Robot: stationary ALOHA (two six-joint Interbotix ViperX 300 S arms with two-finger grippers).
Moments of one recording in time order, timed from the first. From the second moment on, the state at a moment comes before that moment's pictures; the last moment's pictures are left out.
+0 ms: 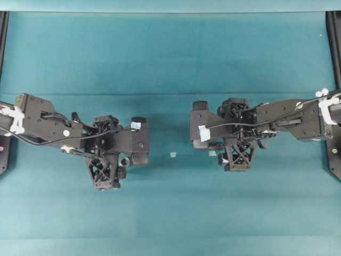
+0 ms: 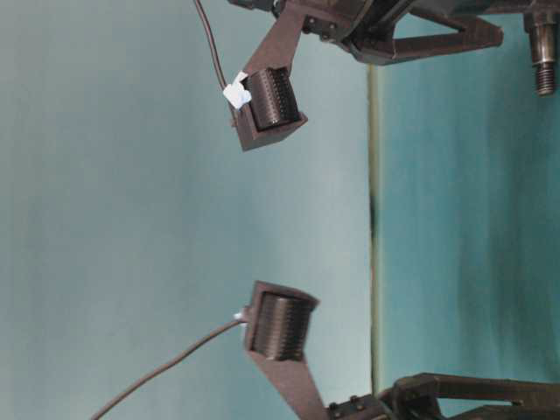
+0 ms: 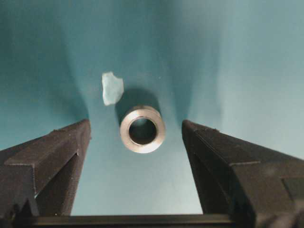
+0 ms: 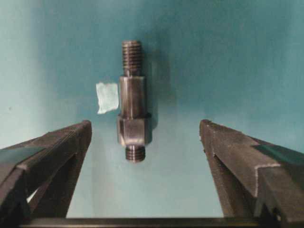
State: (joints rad) left arm -0.05 0.09 0.68 0.02 0.40 -0.14; right arm -0.05 0.06 0.69 -0.04 0.52 0.00
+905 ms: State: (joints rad) left arm -0.05 0.10 0.69 0.02 0.38 -0.15; right arm -0.05 0.08 0.71 -0.04 0.47 0.00
